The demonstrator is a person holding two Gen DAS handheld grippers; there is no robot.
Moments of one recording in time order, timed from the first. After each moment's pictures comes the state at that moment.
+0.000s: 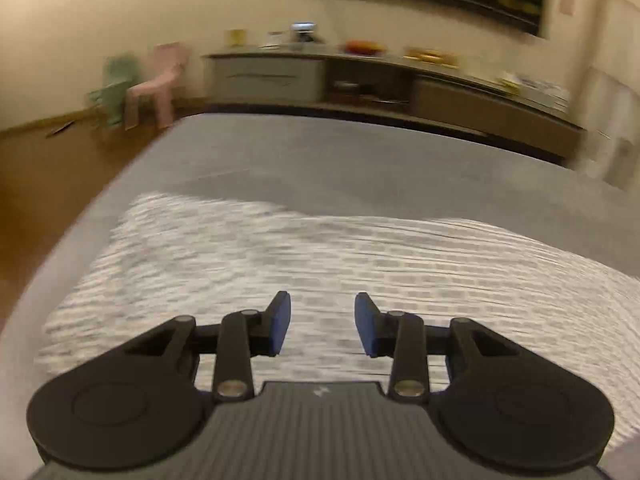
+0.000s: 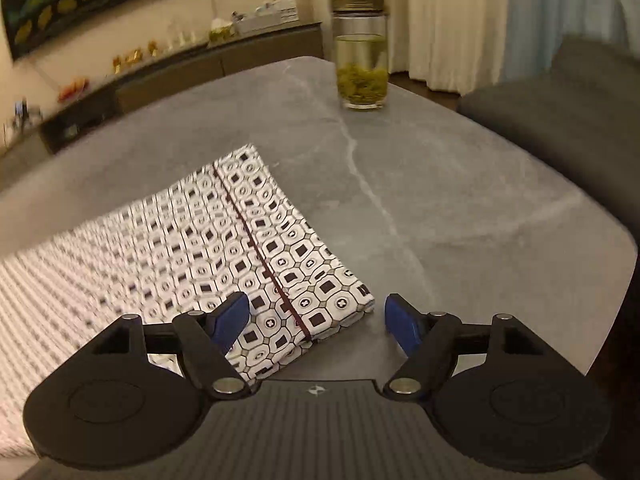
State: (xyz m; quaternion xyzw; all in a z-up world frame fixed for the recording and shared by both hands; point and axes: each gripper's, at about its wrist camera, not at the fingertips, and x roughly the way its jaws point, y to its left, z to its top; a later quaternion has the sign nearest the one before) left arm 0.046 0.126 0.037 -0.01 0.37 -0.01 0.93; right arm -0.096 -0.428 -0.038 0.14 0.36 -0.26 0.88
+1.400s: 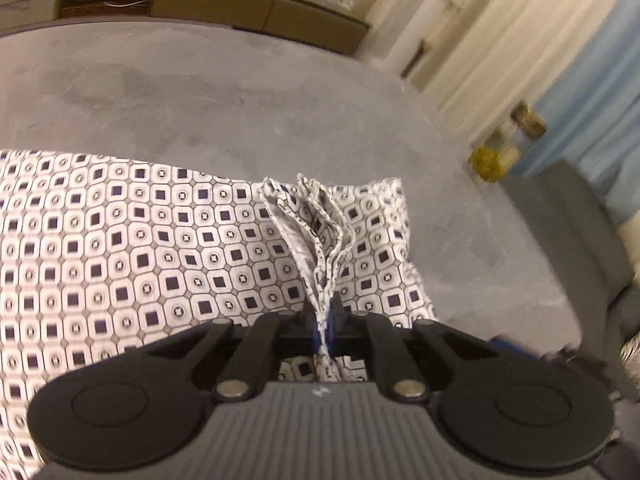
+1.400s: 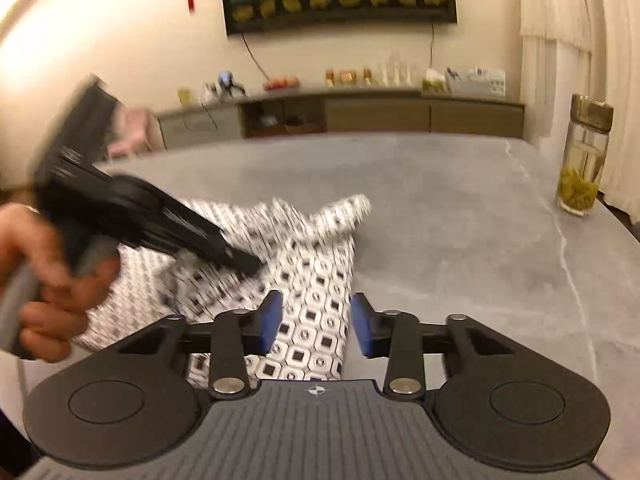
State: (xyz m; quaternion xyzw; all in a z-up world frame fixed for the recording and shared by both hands) left arm 0.086 -0.207 -0.036 -0.09 0.46 -0.30 0.83; right arm -0.114 -0.337 0.017 0.04 0.30 0.02 0.95
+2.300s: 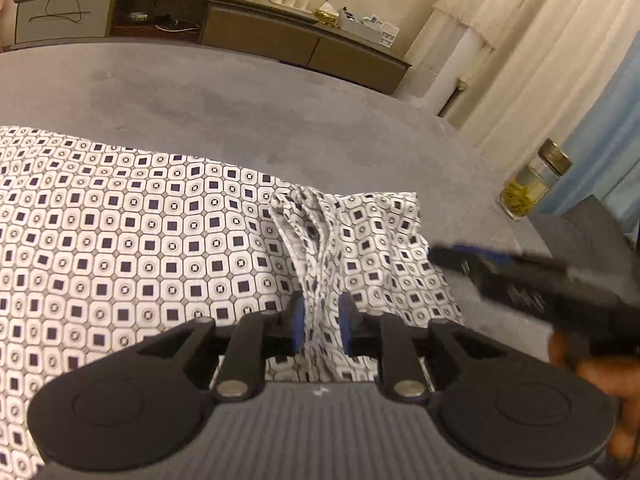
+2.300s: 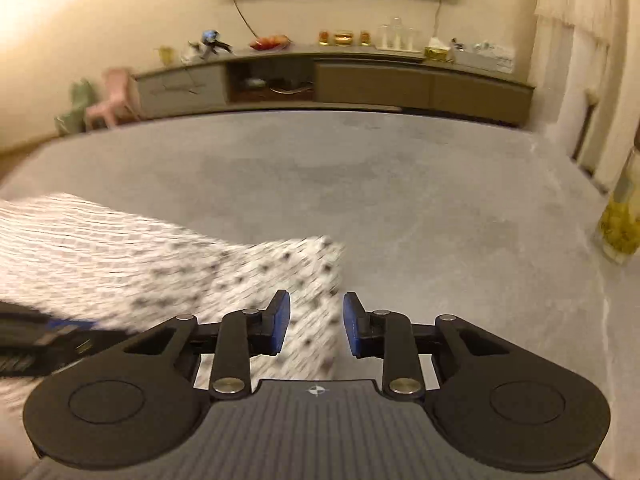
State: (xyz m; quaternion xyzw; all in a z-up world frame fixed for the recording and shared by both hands) left arm 0.054 -0.157 -0.014 -0.09 0.43 -0.25 0.86; right arm 0.006 -0.321 0.019 0.04 0.35 0.03 0.93
